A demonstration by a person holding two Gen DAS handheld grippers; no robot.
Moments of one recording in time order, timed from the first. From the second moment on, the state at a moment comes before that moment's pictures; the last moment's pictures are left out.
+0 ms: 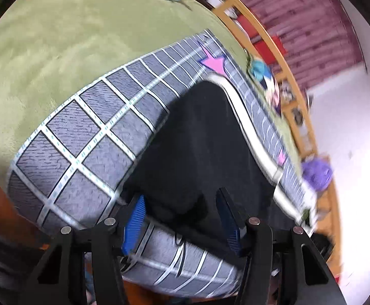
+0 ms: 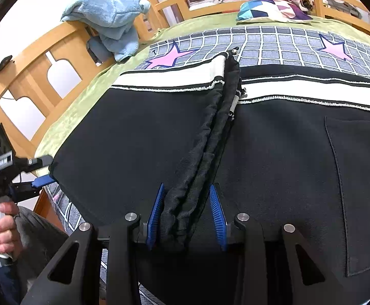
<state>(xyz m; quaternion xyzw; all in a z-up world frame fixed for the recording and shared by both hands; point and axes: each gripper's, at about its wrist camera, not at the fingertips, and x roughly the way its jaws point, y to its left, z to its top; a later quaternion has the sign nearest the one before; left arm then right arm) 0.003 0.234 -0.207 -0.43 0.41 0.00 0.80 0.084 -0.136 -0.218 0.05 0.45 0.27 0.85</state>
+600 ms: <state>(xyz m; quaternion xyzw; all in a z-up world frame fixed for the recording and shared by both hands) -0.012 0.257 -0.198 -0.40 0.39 0.07 0.83 0.083 -0.139 -0.214 0.05 0.45 0.28 0.84</state>
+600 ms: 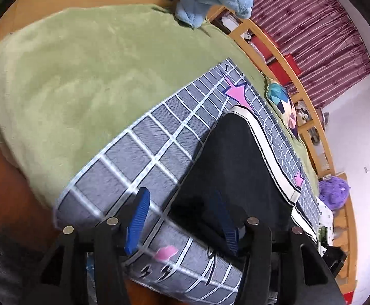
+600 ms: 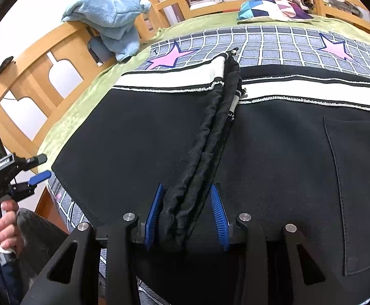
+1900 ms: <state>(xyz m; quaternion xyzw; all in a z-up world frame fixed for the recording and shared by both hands) 0.074 -0.194 -0.082 0.02 0.39 -0.18 0.90 0.045 -0.444 -0.165 0.16 0.39 0.06 0.90</state>
